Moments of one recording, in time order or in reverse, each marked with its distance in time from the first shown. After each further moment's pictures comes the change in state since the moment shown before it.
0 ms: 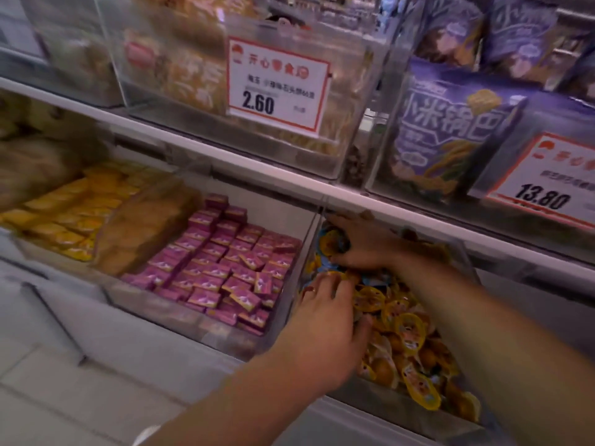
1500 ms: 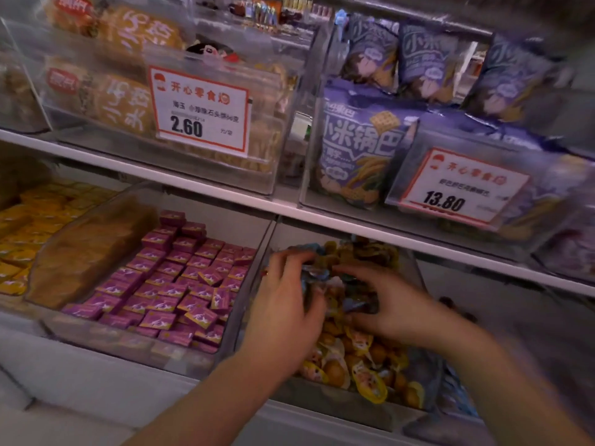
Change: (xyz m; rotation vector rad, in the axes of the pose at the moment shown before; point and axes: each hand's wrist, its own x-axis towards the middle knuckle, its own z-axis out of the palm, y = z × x) left_hand 0.018 0.012 -0.007 -0.349 0.370 0.050; right_hand -0.146 0.018 -0.017 0.431 0.070 -0.036
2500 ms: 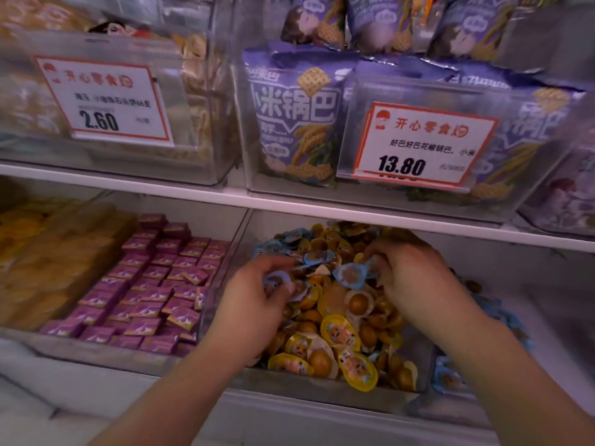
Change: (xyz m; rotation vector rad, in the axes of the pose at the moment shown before) left_hand 0.011 -0.008 -0.004 -0.056 -0.131 -0.204; right_hand -0.019 0.010 -0.008 -0.328 0.333 0.245
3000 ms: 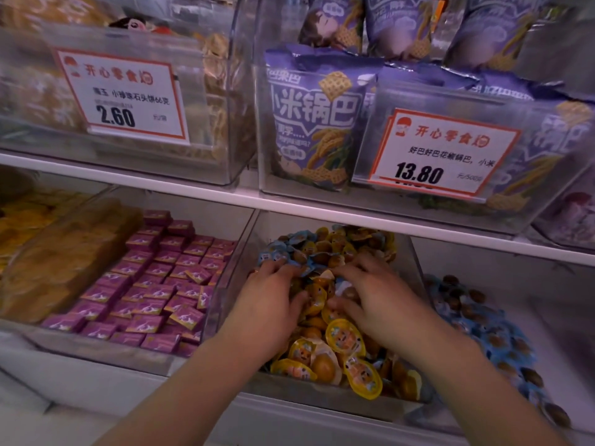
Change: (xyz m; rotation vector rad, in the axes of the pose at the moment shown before) left_hand 0.009 -0.005 0.012 0.485 -0.126 0.074; right_hand 0.001 -0.017 0.036 0.009 -0.232 -0.118
